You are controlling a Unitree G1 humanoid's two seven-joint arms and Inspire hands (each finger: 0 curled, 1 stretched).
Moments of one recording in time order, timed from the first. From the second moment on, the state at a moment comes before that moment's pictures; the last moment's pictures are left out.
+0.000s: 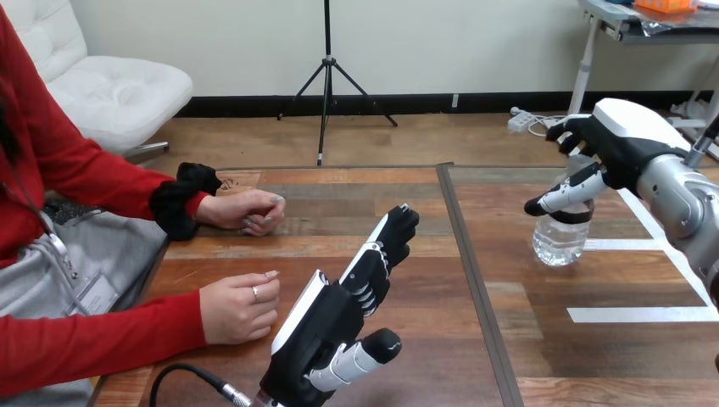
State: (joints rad) left arm -0.12 -0.04 -0.10 0.85 -0.23 -1.12 -0.66; right arm -0.96 -0.58 0.36 1.27 -0.60 -0.27 0.01
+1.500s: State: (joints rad) left arm -0.11 -0.04 -0.10 0.85 -0.25 -1.12 -0.67; right arm -0.96 -0.55 0.35 1.27 -0.55 -0.25 0.07
